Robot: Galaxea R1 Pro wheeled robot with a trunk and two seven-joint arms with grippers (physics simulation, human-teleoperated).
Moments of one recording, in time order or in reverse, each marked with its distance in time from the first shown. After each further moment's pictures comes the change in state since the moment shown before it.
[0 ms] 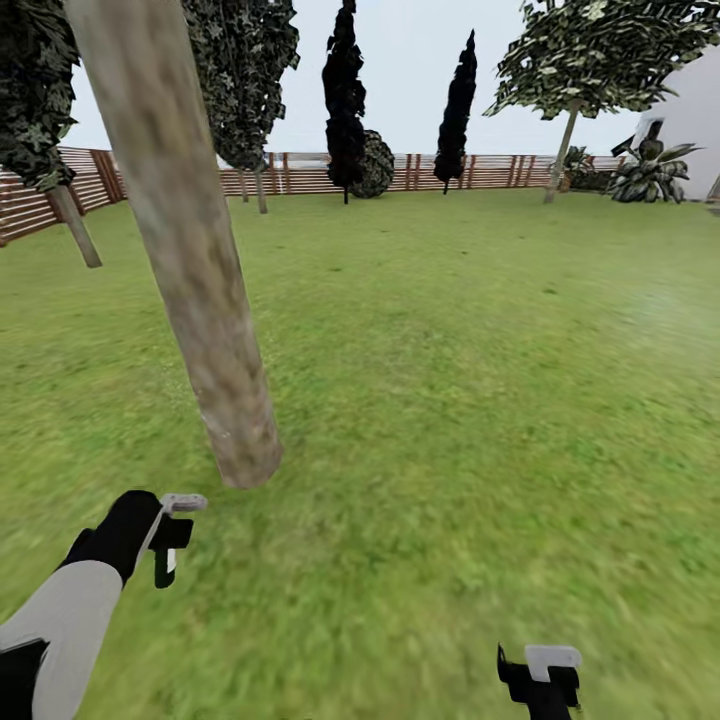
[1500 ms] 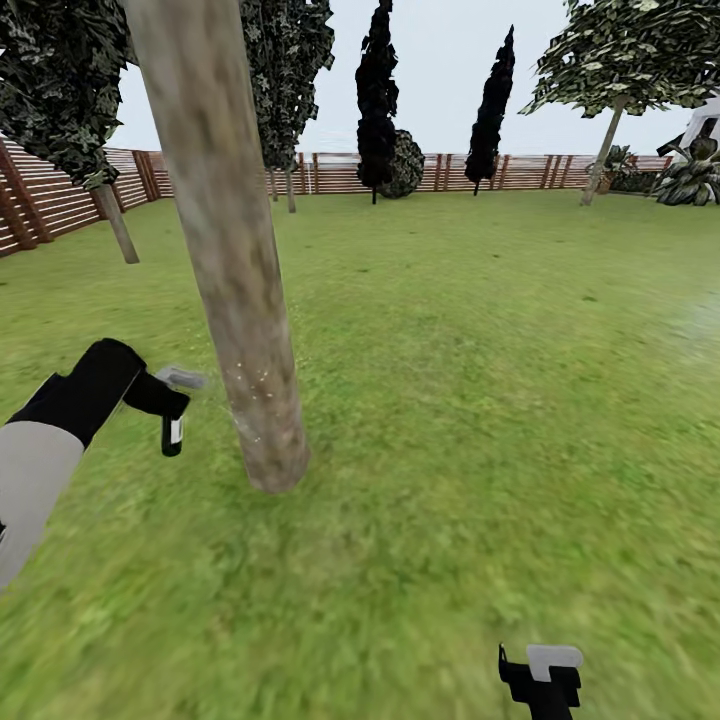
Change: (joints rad) left arm -0.436 0.186 -0.567 -0.129 0.059 0.240 -0.511; right arm 0.000 -0.003 0.000 0.000 0.000 0.000 0.000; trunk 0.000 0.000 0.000
